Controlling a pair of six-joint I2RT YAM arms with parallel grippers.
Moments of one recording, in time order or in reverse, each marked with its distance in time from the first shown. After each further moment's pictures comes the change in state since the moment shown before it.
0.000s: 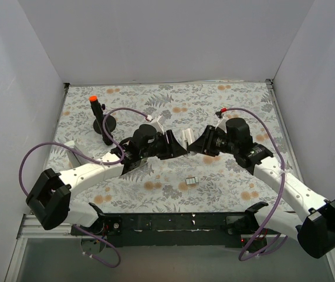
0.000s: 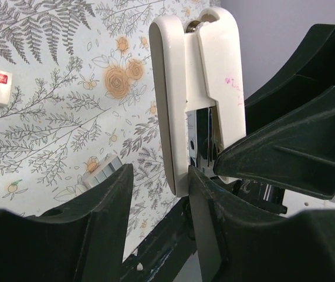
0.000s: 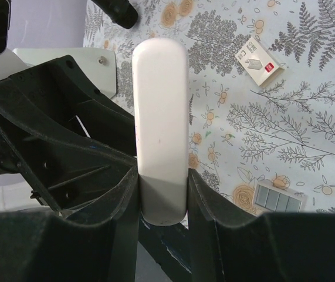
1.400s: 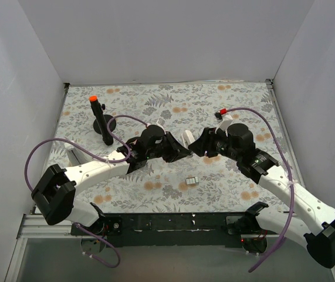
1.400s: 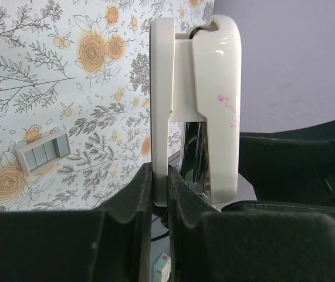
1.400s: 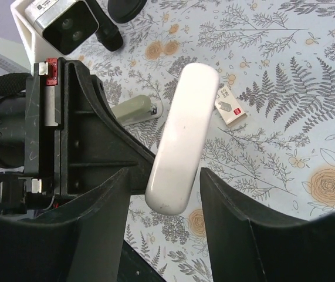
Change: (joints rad) left arm -0.061 0.069 0.060 -0.062 -0.053 -0.418; right arm 0.105 -0.115 -0.024 0.014 0.222 -0.245
